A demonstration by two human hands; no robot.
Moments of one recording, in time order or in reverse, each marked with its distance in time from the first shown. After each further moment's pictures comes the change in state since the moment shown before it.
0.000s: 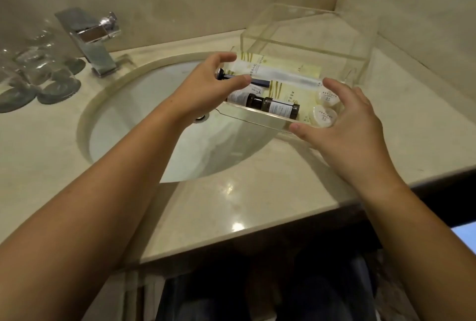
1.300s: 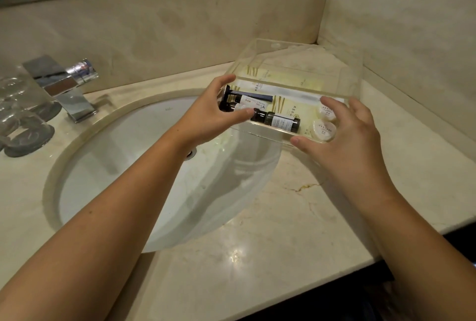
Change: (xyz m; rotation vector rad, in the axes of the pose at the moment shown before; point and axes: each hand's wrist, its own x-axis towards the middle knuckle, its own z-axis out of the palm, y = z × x) left_hand 0.069 -0.009 0.021 0.023 -0.069 0.125; right_hand 0.060 0.016 -0.003 -0.120 0.081 0.030
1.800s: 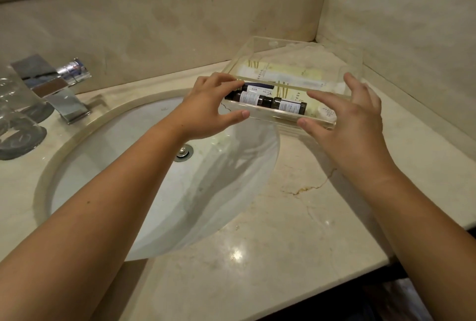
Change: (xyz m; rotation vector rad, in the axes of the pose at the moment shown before) left_hand 0.024 -0.009 -0.007 0.572 -0.010 0.248; right_hand 0.035 0.015 0.002 -0.206 0.034 -0.144
